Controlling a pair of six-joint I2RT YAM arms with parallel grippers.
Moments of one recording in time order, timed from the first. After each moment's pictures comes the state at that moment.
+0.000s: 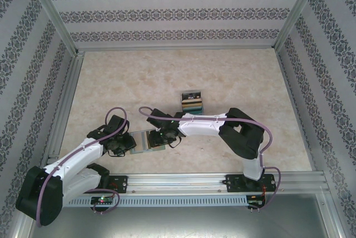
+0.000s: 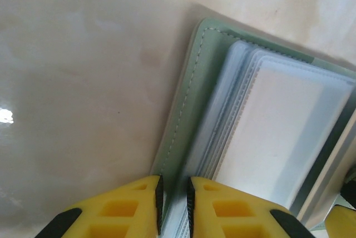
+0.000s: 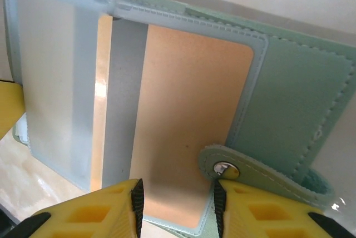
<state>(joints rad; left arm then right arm) -0.38 0.99 0.39 -0.61 0.16 -0.90 1.06 1.93 1.22 -0.45 -0.22 0.75</state>
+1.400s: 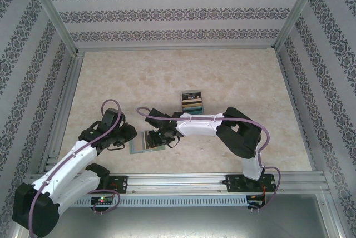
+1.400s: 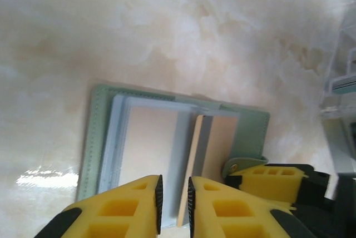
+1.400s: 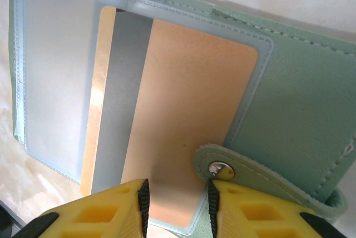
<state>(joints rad) -0.38 0.86 0.52 -0.65 0.14 -0.88 1.06 1.96 1.25 -0.46 -0.23 0.73</state>
